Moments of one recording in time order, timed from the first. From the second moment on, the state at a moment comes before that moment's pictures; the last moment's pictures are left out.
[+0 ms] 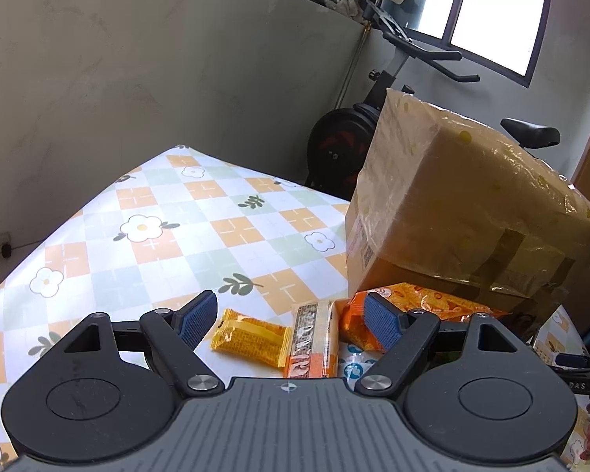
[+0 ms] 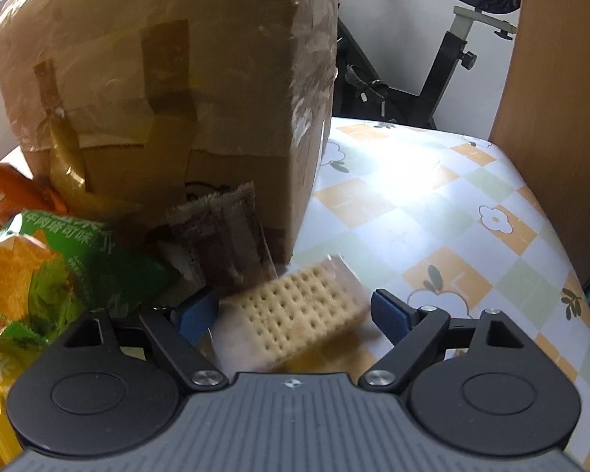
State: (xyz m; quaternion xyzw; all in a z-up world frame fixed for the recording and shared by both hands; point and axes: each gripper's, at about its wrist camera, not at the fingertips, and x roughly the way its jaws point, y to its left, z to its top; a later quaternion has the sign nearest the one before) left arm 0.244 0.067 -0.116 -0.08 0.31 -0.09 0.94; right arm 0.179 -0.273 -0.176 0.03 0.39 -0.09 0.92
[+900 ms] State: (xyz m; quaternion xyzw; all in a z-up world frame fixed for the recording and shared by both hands) left arm 0.241 0.076 -0.127 -0.10 0.32 -0.07 0.94; right arm 0.182 -0.278 -0.188 0.02 0.43 -0.10 0.90
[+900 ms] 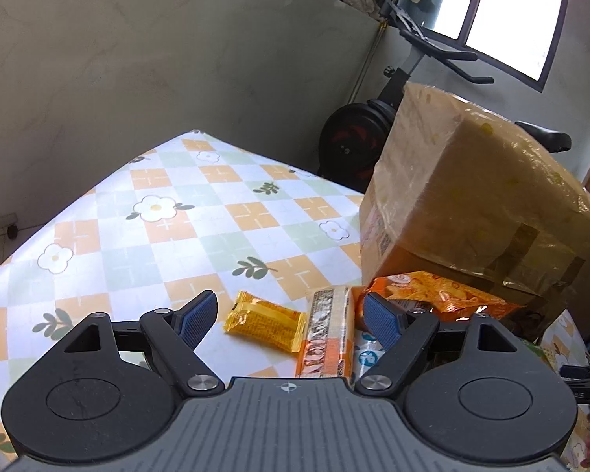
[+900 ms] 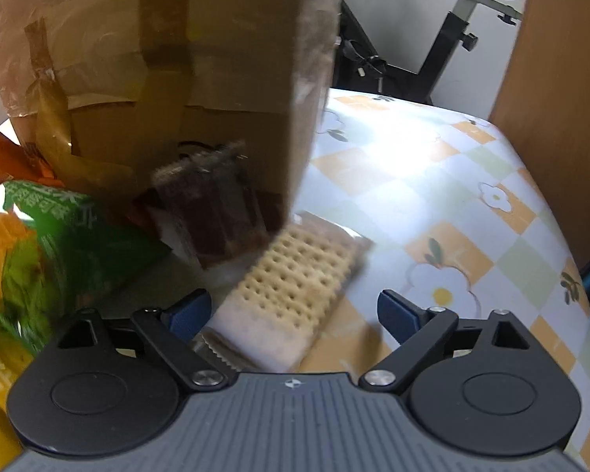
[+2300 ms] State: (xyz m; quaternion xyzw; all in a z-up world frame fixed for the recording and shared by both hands) left arm 0.284 0.020 -0.183 -0.03 0.39 -0.10 0.91; right arm 0.171 -0.285 -0.194 0.03 0.34 -0.10 0.93
